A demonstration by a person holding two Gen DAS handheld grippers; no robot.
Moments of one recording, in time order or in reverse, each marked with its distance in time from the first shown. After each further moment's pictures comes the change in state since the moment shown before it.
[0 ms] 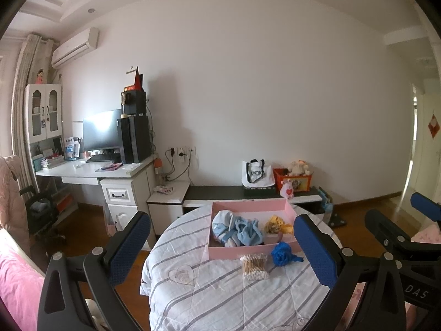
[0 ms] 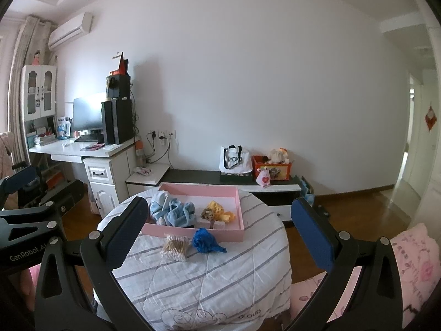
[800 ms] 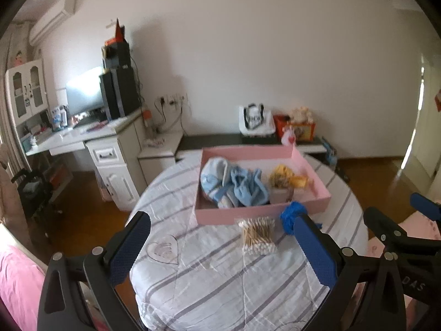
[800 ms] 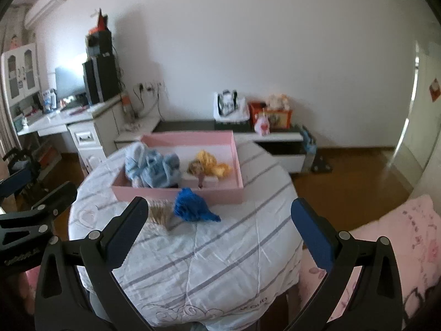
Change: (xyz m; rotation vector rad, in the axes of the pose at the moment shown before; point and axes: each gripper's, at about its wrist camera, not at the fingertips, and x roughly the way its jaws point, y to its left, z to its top) left arm 0.142 -0.015 -0.009 0.052 0.298 -0.018; right arm 0.135 -0.024 -0.048 0.057 0.321 -0.021
